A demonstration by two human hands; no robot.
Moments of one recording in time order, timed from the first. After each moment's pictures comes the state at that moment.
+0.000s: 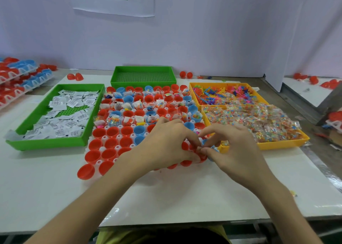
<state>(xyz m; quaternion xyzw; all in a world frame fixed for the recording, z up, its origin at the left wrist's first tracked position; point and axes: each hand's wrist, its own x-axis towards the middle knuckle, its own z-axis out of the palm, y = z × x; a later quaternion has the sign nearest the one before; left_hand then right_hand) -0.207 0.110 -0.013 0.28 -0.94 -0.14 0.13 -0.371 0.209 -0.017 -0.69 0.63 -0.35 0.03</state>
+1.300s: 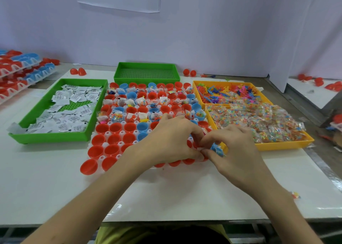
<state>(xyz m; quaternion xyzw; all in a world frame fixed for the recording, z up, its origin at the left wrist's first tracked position) -0.210 0.107 -0.011 0.26 -0.94 -0.16 0.14 -0.367 0.211 -0.026 -0.70 0.64 -0.30 -0.02</state>
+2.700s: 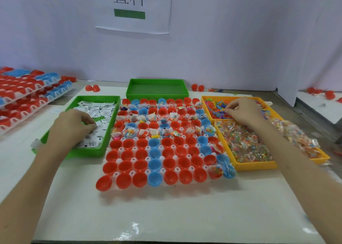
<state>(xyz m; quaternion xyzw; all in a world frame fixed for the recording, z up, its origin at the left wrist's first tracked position) -0.016 -0.016 -0.026 0.67 -0.70 -0.07 0.25 -0.476 0.046 -0.013 -0.55 0.81 -0.22 0.00</state>
